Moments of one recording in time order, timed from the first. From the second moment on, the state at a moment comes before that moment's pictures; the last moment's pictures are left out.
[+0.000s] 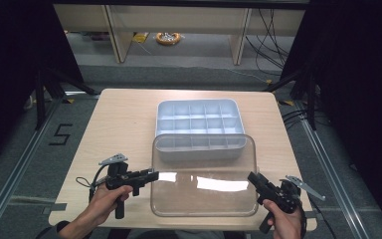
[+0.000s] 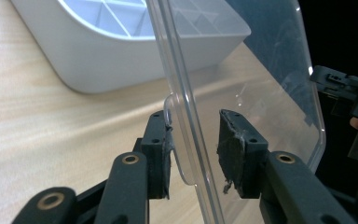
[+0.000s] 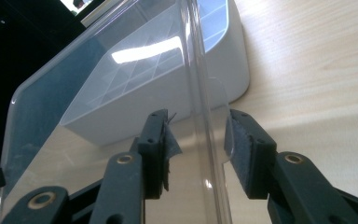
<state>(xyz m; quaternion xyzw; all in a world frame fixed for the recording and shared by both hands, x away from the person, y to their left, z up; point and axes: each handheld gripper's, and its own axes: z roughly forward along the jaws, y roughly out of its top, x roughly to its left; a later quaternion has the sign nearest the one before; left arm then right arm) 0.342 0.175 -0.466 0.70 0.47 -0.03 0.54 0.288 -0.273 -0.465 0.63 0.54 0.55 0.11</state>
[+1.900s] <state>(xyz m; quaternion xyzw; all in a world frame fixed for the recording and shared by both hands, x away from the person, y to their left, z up) 0.323 0.167 -0.514 0.77 0.46 -0.02 0.44 0.277 -0.269 -0.511 0.66 0.58 0.46 0.09</state>
